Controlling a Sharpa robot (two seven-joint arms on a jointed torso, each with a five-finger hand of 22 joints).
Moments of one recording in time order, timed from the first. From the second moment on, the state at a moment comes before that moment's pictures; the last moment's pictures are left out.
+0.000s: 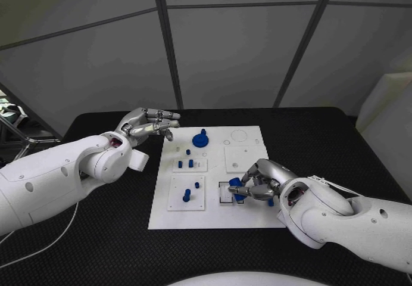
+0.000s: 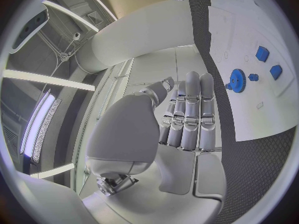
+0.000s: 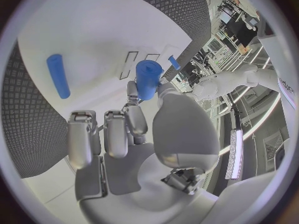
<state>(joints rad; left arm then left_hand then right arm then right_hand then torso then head) 1.12 -0.82 0.09 1.38 -0.26 -0.14 0.26 1.38 -0.14 0.45 -0.04 0.14 0.99 0.18 0.08 0.13 1.16 0.11 0.12 0.17 1.20 0.02 0.69 0.51 0.19 1.02 0.12 0.61 0.89 0.93 -0.98 0.03 1.93 -1.45 -0.51 -0.64 1.16 -0.12 0.06 0.29 0.20 1.23 0.02 0.12 0.44 1.46 -0.05 1.23 1.23 1.47 -0.11 1.47 1.31 0.01 1.46 0.00 1.55 1.31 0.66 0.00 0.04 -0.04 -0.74</state>
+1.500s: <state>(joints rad) 1.12 -0.82 0.09 1.38 -0.26 -0.14 0.25 1.38 -0.14 0.45 -0.04 0.14 0.99 0.18 0.08 0.12 1.16 0.11 0.12 0.17 1.20 0.02 0.69 0.52 0.19 1.02 0.12 0.61 0.89 0.94 -0.89 0.03 1.88 -1.50 -0.45 -0.68 1.11 -0.15 -0.12 0.29 0.05 1.24 0.02 0.10 0.54 1.45 -0.05 1.17 1.22 1.47 -0.11 1.45 1.31 0.02 1.47 0.00 1.54 1.31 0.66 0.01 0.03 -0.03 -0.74</state>
